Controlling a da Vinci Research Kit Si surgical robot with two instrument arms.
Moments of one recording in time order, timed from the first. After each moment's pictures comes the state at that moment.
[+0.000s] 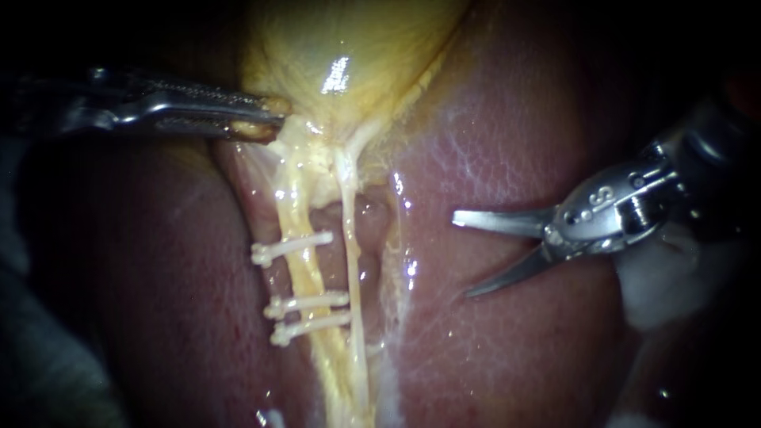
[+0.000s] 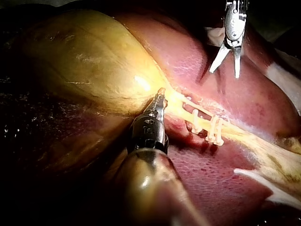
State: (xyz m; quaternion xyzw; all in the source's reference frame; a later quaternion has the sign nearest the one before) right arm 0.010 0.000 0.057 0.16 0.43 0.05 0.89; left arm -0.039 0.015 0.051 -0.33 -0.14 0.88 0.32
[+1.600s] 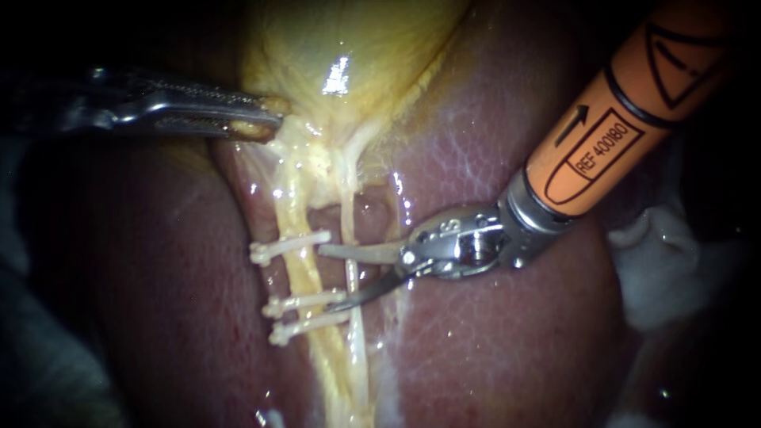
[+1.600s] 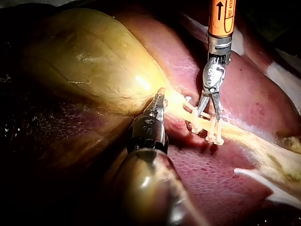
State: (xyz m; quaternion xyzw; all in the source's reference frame) right arm 0.021 -0.002 0.068 0.35 0.50 0.11 0.78; left arm -0.038 0.015 0.051 -0.33 -0.14 0.88 0.32
